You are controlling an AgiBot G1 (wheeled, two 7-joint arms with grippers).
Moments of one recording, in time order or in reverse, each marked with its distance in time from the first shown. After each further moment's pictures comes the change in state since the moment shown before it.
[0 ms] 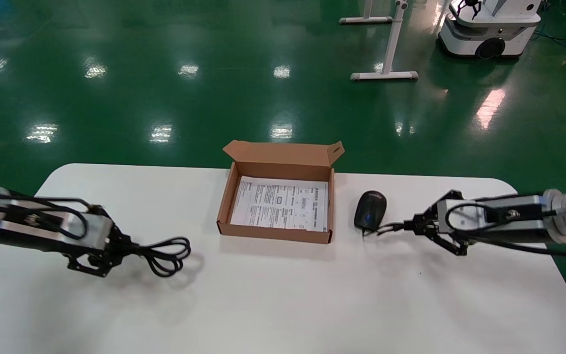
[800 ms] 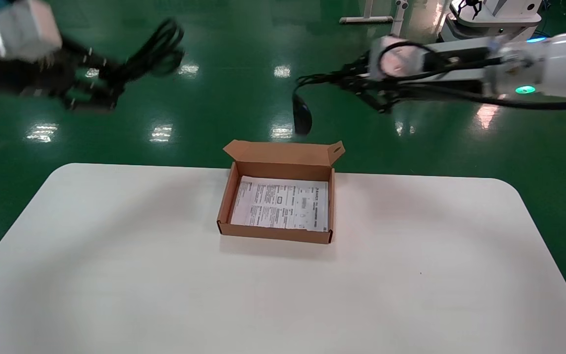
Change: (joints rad) left arm -0.267 -0.006 -0.152 0.048 -0.215 -0.040 -0.185; right arm 0.172 -0.181 0.080 0.111 0.112 0.120 0.075
